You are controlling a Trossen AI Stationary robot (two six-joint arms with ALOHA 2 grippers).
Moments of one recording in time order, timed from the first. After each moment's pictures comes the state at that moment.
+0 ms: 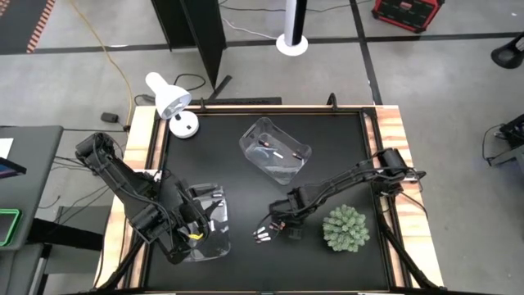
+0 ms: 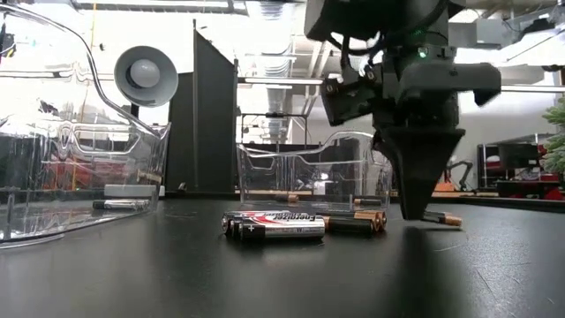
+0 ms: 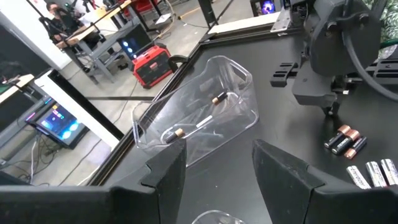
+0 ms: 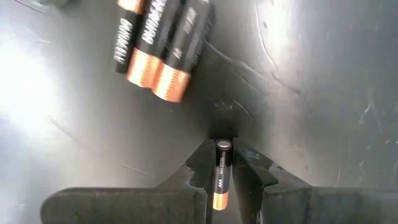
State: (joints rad) left arm -0.80 1.41 1.19 -0.95 -1.24 -0.78; right arm 0.28 1.95 1.31 -0.78 -0.05 0.46
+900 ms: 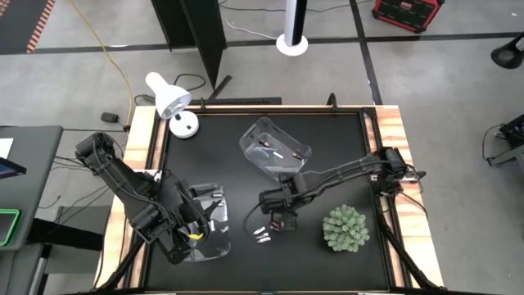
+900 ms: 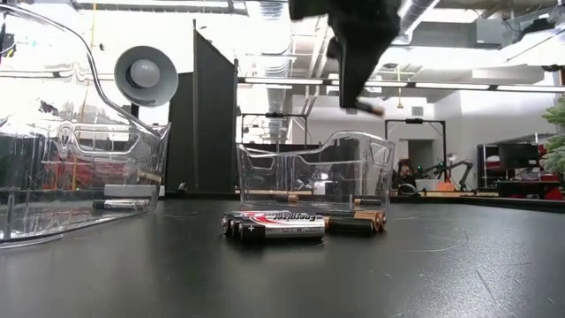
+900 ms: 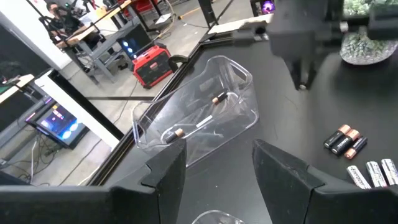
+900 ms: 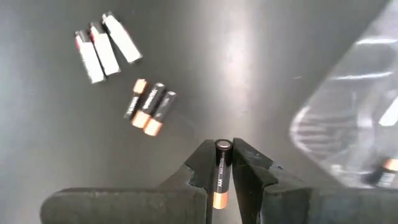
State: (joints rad) left arm -0.80 1.41 1.19 -0.95 -1.24 -0.78; right arm 0.26 1.95 1.73 -1.15 0.14 0.26
